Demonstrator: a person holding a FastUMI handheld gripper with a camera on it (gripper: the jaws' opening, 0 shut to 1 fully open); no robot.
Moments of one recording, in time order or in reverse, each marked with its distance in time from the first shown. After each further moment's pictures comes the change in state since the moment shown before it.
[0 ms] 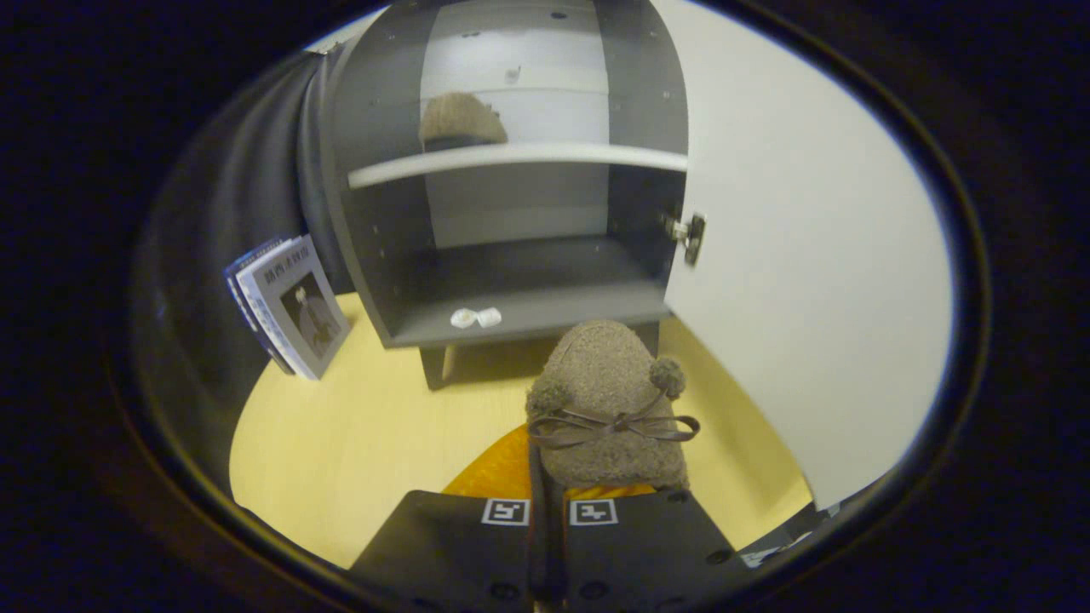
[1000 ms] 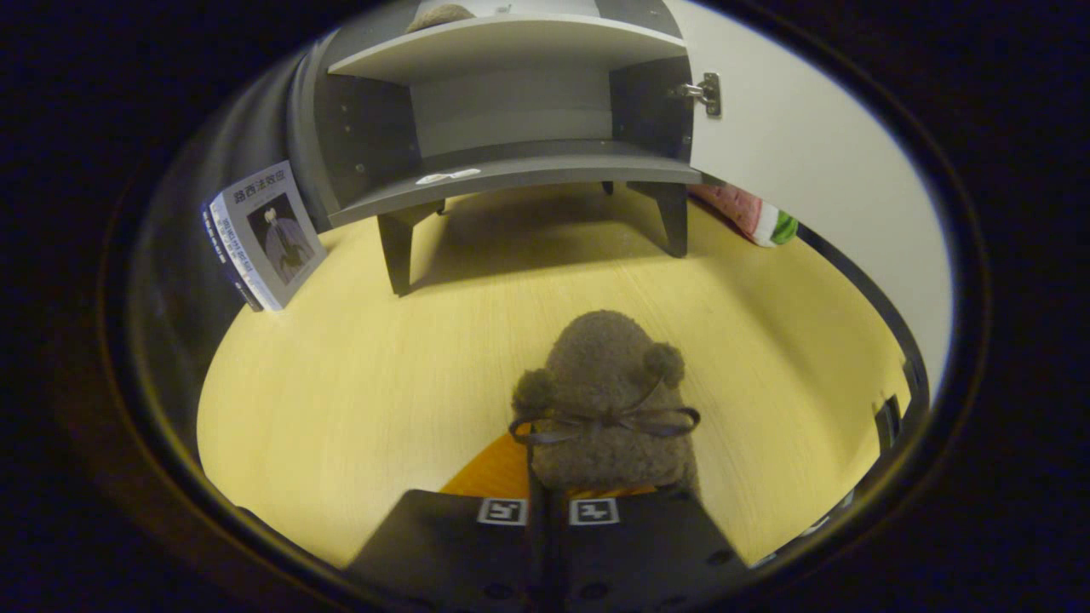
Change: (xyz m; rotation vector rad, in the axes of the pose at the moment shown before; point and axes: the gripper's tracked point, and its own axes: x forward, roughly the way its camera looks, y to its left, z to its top) arm 0.077 -0.006 -0.168 0.002 0.205 0.022
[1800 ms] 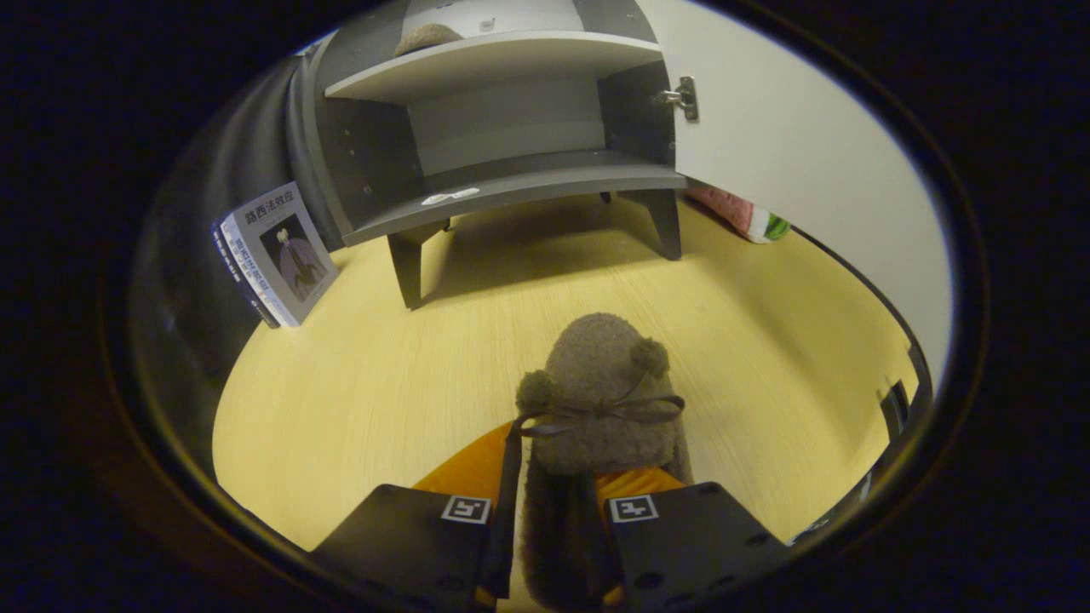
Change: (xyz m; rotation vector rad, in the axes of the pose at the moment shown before) arm -0.003 0.001 0.000 0.052 -0.030 0.048
